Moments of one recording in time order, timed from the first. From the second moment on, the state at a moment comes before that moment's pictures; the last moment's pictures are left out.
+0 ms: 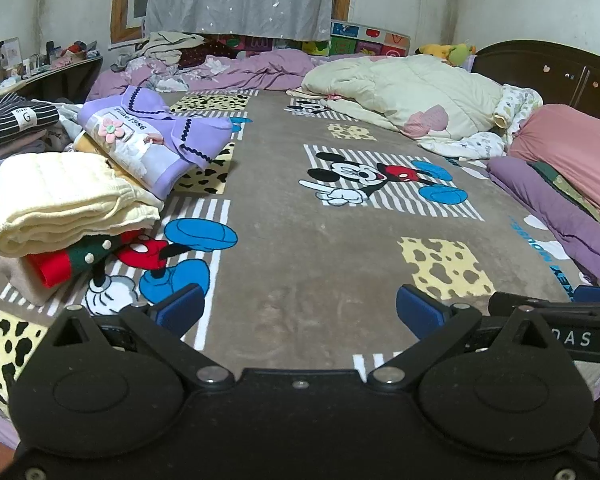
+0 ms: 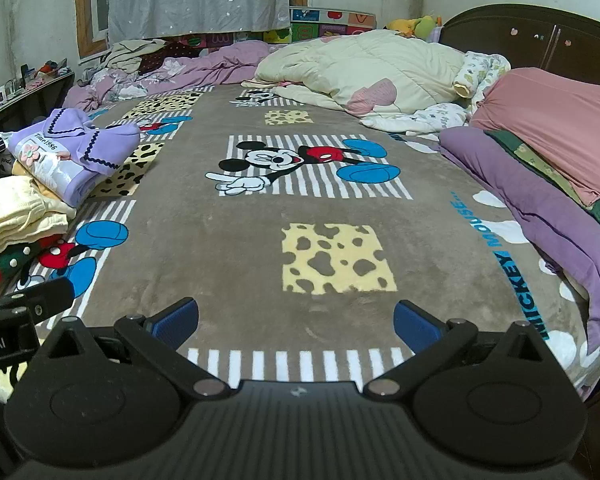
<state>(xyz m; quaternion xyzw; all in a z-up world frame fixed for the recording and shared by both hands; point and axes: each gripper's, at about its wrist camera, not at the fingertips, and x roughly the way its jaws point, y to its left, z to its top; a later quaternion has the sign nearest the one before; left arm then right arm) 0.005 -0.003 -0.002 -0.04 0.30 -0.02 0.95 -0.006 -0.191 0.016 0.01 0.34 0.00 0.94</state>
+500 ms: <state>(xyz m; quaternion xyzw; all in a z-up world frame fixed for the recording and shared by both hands) 0.038 0.029 -0.009 -0.07 0.26 0.02 0.96 0.024 -0.194 0.008 0.06 0.35 0.04 0.93</state>
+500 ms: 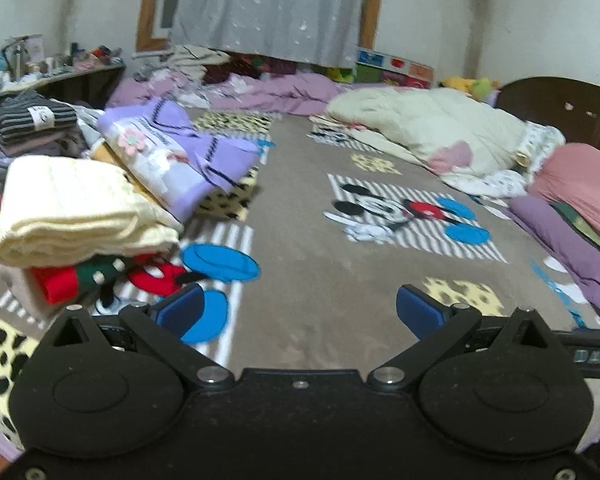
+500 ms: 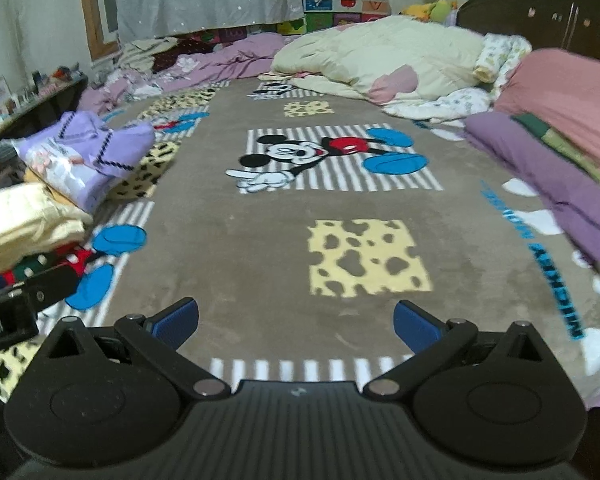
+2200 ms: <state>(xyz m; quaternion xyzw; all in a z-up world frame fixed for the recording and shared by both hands) 0.259 0.123 0.037 0.12 0.29 0.08 0.95 0.171 -0.176 -0.079 0.15 0.44 0.14 0.88</state>
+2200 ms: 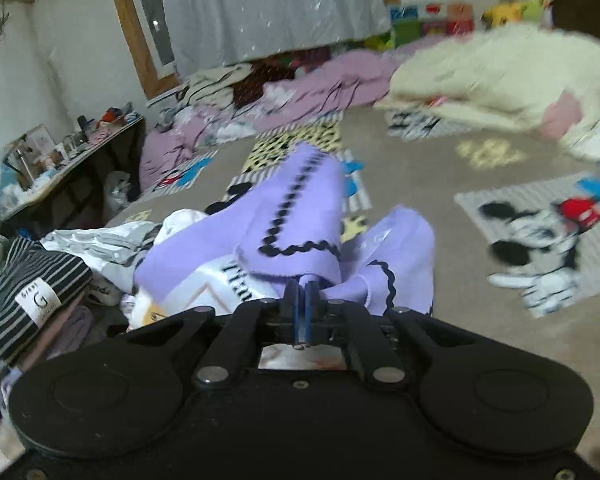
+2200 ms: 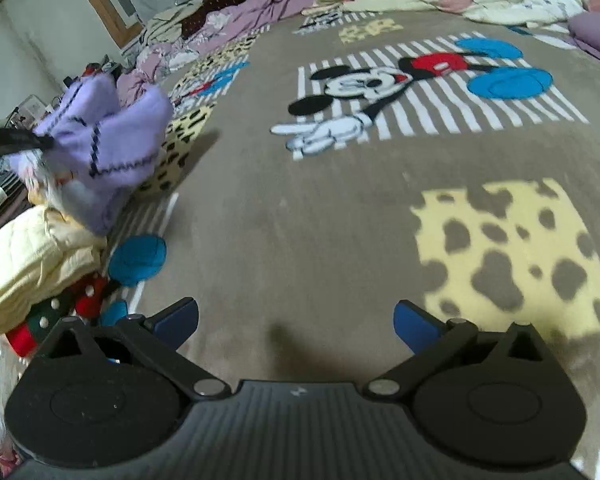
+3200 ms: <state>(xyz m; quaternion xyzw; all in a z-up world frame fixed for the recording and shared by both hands) 0.339 0.075 -0.066 0.33 0.37 0.02 0.87 0.135 -0.219 -0.102 0.16 0.46 0.11 0.86</state>
